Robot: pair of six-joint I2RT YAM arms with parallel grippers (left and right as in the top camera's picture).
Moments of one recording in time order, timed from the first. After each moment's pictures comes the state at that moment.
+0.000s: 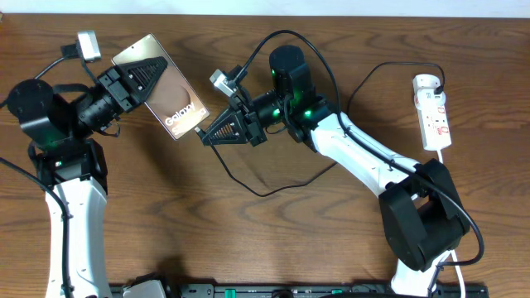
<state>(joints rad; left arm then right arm) 0.32 1.27 0.96 0.36 1.16 -1.01 0.60 1.94 1.40 0.30 -1.45 0.49</state>
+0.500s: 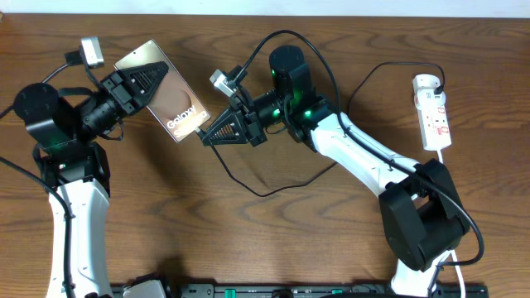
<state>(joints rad) 0.32 1.27 0.91 0.35 1.15 -1.00 0.60 1.94 1.40 0.30 -1.46 0.49</state>
